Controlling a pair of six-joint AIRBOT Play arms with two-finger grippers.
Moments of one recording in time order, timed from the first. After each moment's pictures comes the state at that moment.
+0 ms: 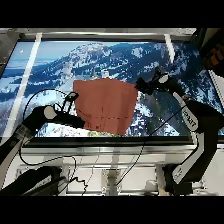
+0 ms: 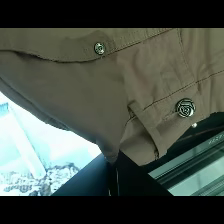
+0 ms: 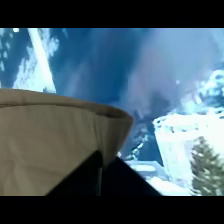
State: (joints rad) left arm -0.27 -1.09 0.69 1.17 -0.93 -1.23; right arm 0.05 -1.94 1.46 -0.88 0.73 1.63
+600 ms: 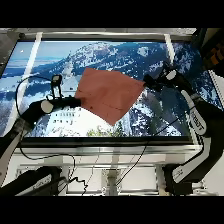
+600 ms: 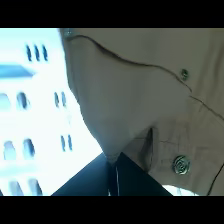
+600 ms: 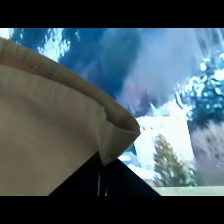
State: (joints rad) left arm -0.18 -1.18 0.79 1.17 -0.50 -1.40; right arm -0.02 -1.81 1.45 -1.04 0.79 1.65
